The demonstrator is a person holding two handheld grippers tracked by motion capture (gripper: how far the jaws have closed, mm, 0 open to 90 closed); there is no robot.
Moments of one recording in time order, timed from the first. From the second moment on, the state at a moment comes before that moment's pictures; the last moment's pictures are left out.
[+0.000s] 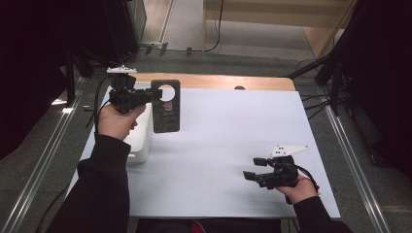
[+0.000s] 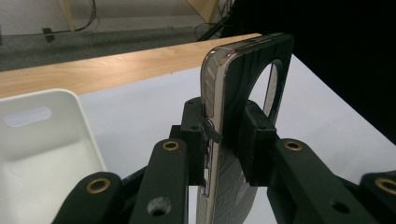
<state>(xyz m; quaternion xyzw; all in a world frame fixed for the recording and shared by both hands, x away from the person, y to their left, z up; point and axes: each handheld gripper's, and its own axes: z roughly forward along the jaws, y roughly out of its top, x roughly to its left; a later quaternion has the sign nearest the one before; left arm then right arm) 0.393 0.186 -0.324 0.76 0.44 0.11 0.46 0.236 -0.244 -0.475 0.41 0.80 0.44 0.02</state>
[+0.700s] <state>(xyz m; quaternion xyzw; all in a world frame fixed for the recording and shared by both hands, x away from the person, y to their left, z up) 0.415 0.214 -0.300 0.75 0.45 0.13 0.47 0.235 -0.242 -0.476 0.41 0.80 0.44 0.02</state>
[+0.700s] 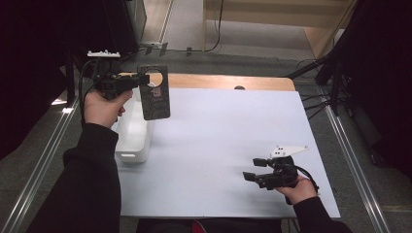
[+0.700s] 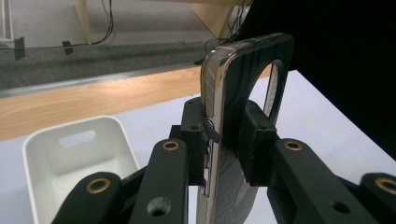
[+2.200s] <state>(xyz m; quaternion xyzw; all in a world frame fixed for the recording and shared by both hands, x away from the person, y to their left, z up) 0.455 0.256 -0.307 0.72 0.49 0.19 0.45 0.232 -0.246 -0.476 0.42 0.80 0.44 0.02</state>
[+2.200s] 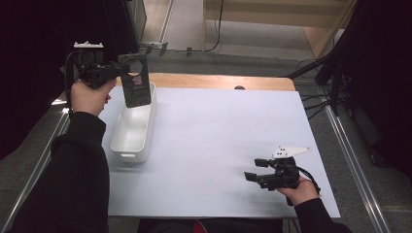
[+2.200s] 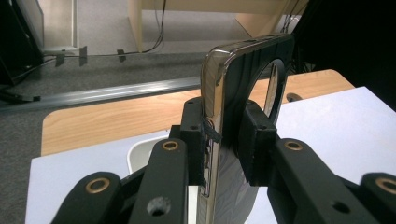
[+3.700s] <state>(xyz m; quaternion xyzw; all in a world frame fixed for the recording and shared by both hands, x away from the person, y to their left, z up) 0.496 0.268 -0.352 0.71 0.51 0.19 0.45 0.235 -0.246 -0.478 0.42 0.79 0.44 0.02</state>
